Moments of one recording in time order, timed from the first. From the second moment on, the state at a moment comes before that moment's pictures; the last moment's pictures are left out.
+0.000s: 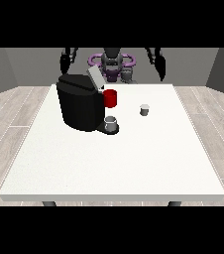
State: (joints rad) left arm -0.01 0.08 0.04 -1.56 -0.02 0.04 0.02; right arm 0.00 -0.10 -0.03 -1.60 -0.01 -0.02 0.01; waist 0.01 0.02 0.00
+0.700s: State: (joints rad) left arm -0.13 0.19 0.06 -1.48 -0.07 -0.06 -0.10; right arm -0.02 -0.04 -0.05 -1.57 -0.02 -0.07 -0.10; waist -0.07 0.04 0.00
